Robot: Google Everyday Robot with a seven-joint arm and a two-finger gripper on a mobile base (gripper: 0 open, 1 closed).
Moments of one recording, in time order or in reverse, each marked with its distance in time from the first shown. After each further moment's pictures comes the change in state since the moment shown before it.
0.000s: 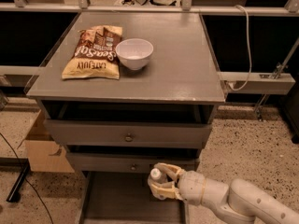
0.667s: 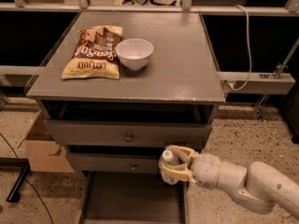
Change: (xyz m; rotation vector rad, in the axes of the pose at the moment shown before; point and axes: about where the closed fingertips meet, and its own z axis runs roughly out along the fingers) arm -0.070 -0.033 -0.031 0.025 -0.013 -0.028
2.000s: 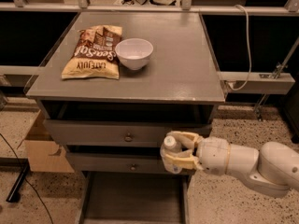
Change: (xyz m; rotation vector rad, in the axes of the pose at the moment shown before) arm -0.070 0.003 -0.010 -0.055 0.021 -0.052
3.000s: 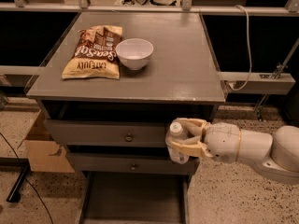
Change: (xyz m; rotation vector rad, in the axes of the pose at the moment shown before) arm -0.051 -0.014 -0.015 0.001 0.011 -0.024
